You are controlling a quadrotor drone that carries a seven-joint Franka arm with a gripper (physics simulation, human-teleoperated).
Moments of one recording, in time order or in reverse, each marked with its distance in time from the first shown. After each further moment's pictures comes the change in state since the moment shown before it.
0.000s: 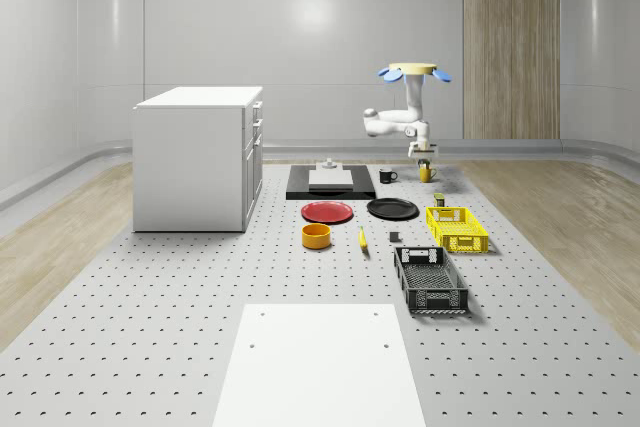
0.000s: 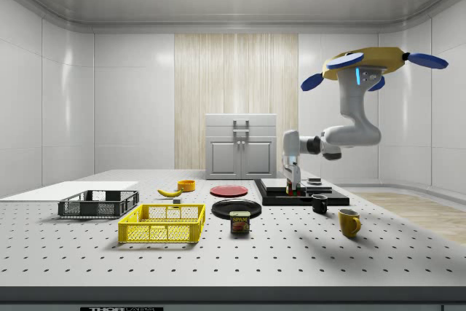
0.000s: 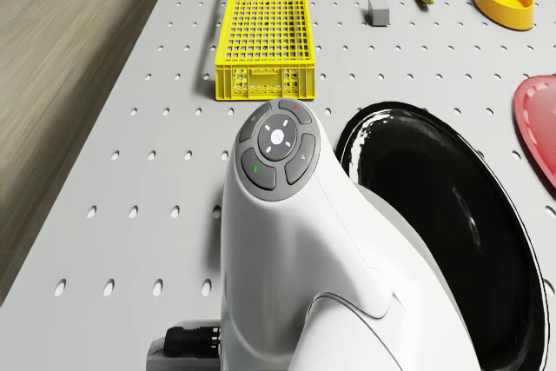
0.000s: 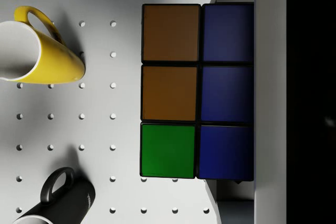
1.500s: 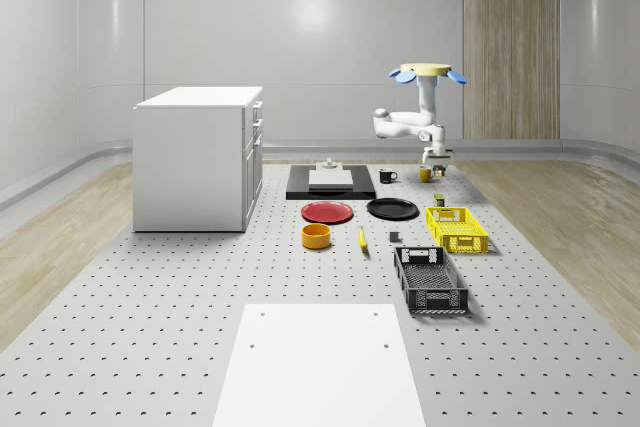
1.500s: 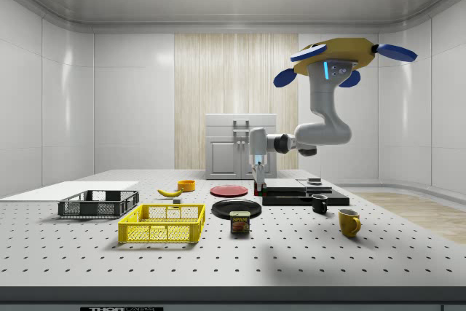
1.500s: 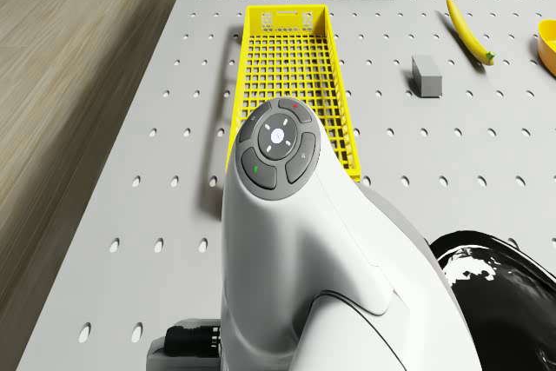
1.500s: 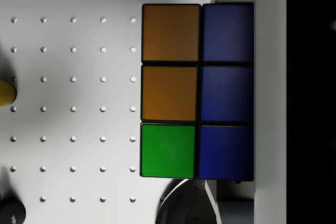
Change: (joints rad) arm -0.014 -0.067 0.011 0.003 0.029 0.062 0.011
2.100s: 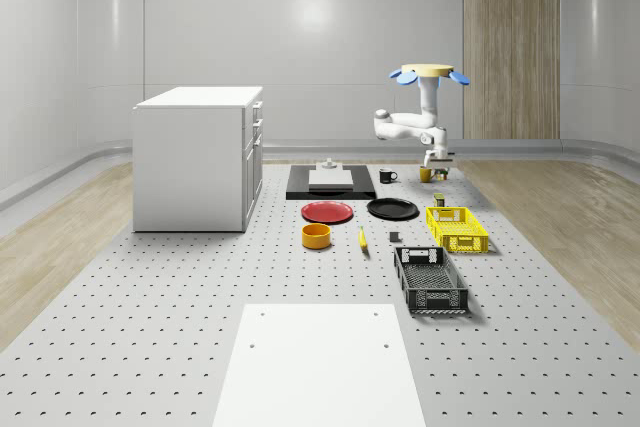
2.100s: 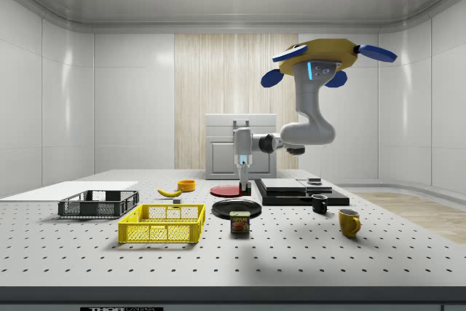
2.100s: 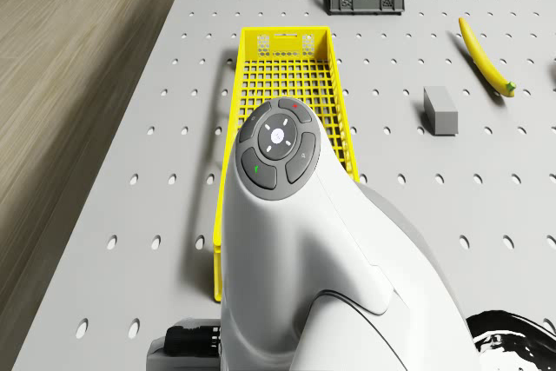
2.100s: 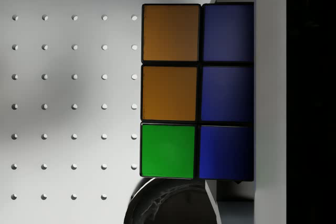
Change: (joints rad) arm -0.004 -0.020 0.003 0.001 0.008 0.018 0.003
